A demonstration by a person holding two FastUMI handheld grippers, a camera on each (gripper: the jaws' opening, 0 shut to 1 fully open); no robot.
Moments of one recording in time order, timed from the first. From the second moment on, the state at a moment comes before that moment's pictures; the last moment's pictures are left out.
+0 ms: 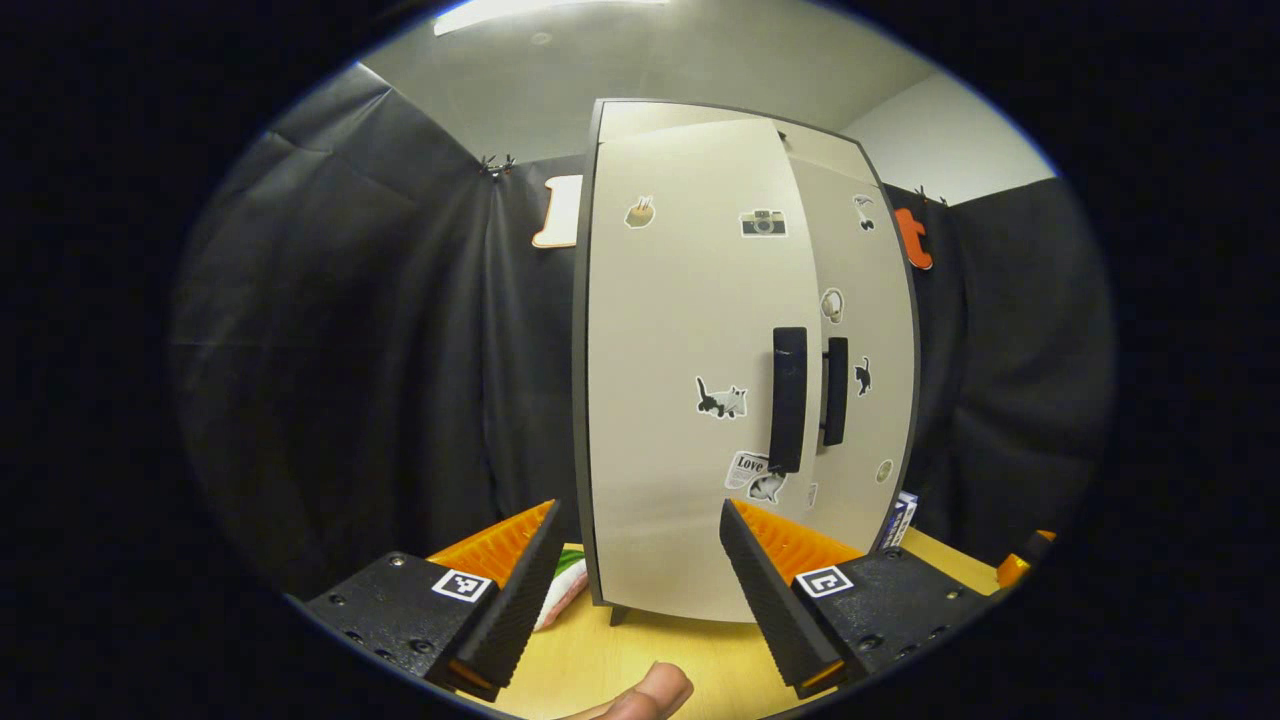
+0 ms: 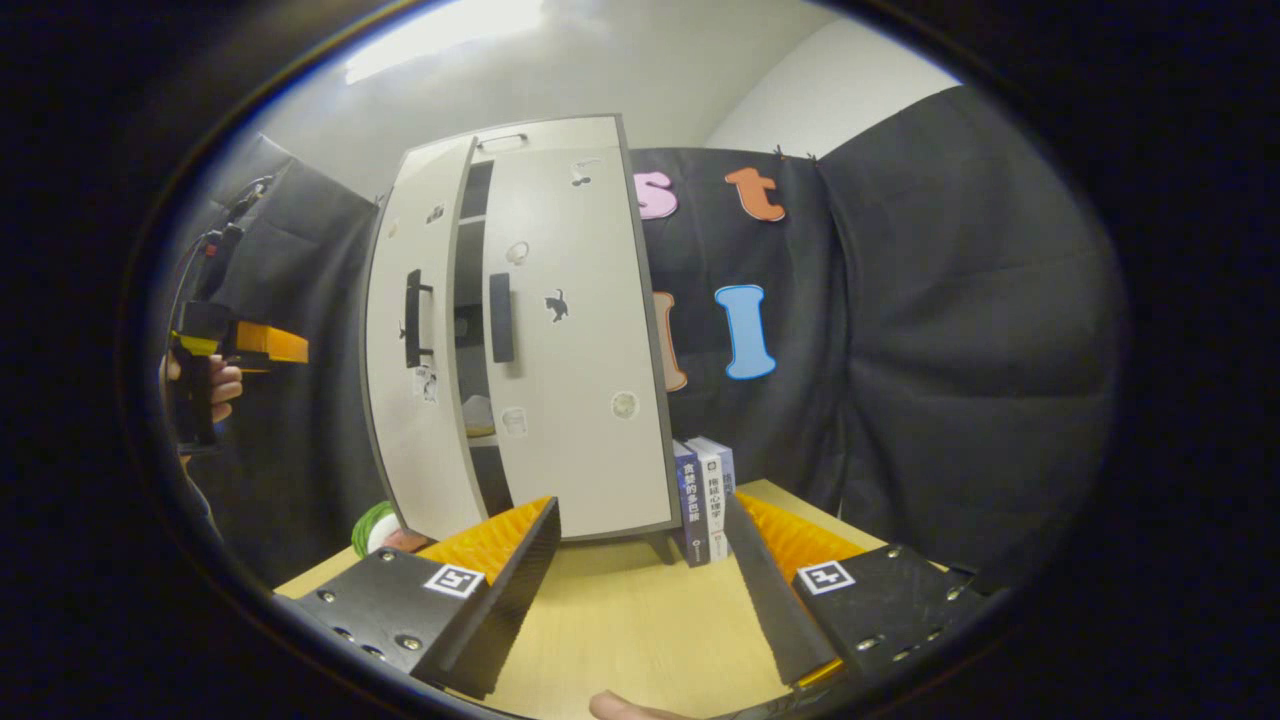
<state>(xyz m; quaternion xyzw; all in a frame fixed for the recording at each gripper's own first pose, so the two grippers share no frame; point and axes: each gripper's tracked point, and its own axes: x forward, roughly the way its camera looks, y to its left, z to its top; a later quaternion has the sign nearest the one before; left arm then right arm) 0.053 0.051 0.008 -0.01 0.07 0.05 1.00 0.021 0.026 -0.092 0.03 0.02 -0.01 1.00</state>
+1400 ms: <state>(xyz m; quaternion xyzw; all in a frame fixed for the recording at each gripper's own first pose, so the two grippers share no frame) -0.026 0.011 -0.065 -0.01 0.05 0.04 1.00 -0.003 0.062 -0.027 0.01 -0.03 0.01 1.00</state>
